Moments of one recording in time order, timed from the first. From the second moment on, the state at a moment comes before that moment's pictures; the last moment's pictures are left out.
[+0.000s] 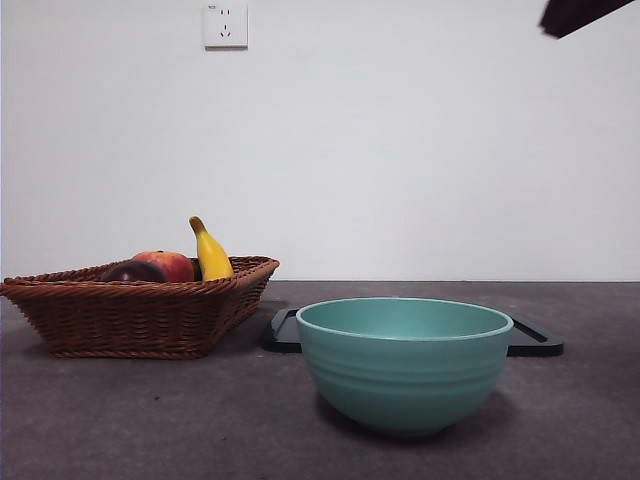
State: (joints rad) left arm 0.06 0.01 0.03 -0.18 0.10 0.14; right arm 0.46 0.90 1.02 -0.95 -0.41 0.03
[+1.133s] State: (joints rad) left arm 0.06 0.01 0.03 -0.18 0.10 0.14; right arm -0.06 0.05 0.04 0.05 -0.07 -0.06
